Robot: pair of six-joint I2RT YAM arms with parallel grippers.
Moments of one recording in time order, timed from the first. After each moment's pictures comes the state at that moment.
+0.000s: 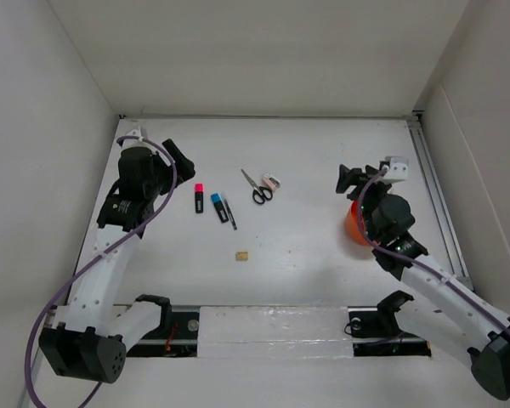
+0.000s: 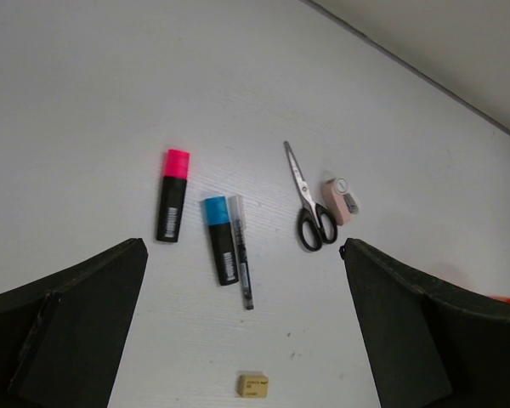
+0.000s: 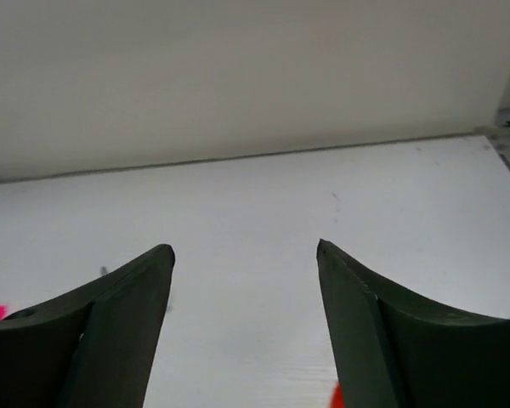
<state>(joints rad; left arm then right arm) -0.16 0.99 1.04 -0.49 -0.03 -0.58 0.49 0.81 0.48 0.46 0.49 0.14</state>
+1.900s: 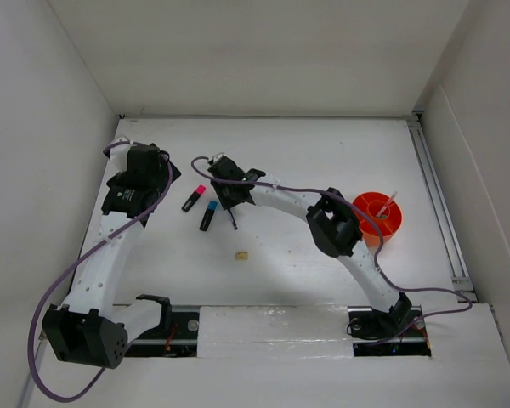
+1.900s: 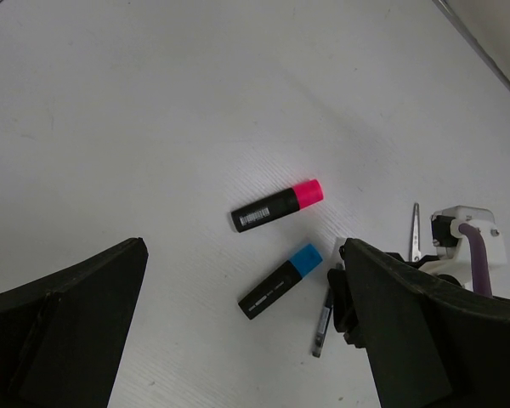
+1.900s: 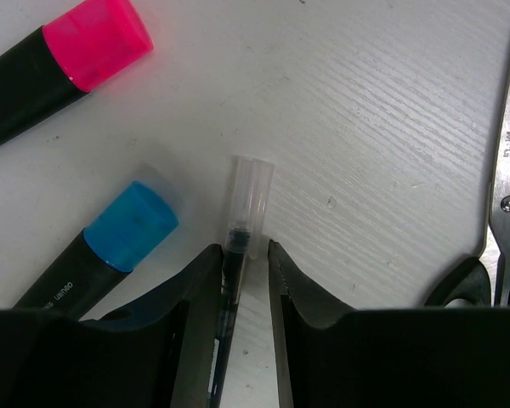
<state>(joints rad) -0.16 1.10 1.09 -0.68 -0.44 -0.73 0.89 2.42 2.05 -0.53 0.19 0.30</state>
